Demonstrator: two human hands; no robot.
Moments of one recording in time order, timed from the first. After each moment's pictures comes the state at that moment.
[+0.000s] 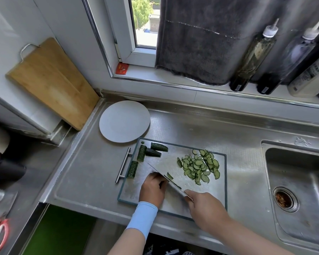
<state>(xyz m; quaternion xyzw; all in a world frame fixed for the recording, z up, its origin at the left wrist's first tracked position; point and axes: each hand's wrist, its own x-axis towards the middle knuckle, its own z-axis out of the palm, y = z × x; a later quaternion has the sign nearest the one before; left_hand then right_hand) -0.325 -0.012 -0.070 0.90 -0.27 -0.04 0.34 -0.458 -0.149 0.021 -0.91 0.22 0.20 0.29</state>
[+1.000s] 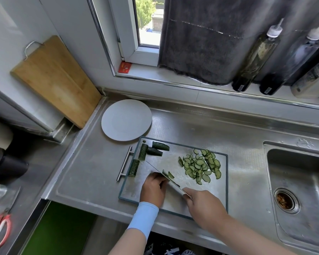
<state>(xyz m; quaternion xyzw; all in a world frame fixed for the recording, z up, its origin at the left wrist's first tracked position) -0.328 -0.010 -0.075 0.90 -0.26 -0.01 0.35 -0.453 -0.147 0.016 -0.91 0.22 0.19 0.29</state>
